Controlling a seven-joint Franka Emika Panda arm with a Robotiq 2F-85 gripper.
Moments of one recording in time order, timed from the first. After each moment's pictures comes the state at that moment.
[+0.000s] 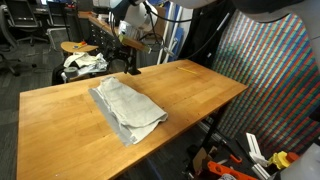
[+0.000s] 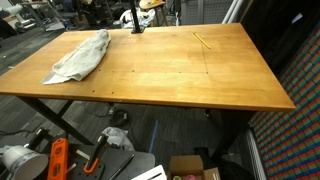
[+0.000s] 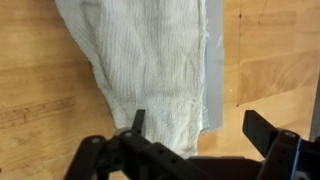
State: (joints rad) arm -0.01 0.70 0.18 -1.33 0.27 2.02 0.06
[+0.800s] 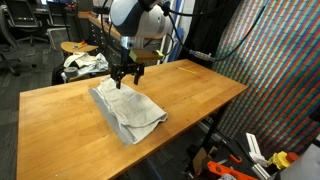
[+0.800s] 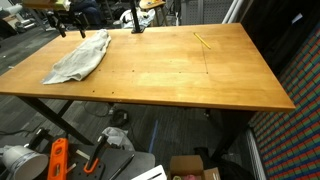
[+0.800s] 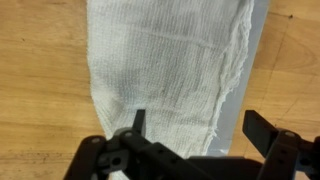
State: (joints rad) arm 0.10 0.32 0.15 -1.95 0.10 2.29 -0.01
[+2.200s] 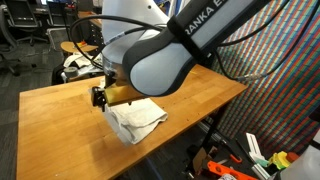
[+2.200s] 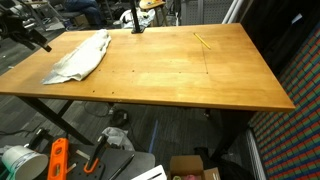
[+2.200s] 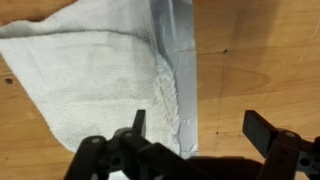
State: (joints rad) arm 0.29 0.07 0.22 -2.39 -0.34 2.70 0.86
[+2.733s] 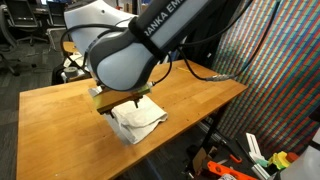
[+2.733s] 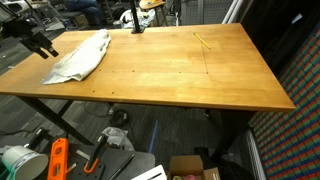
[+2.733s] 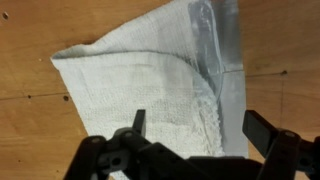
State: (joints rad) arm 0.33 0.24 0.22 -2.15 -0.43 2.27 0.98
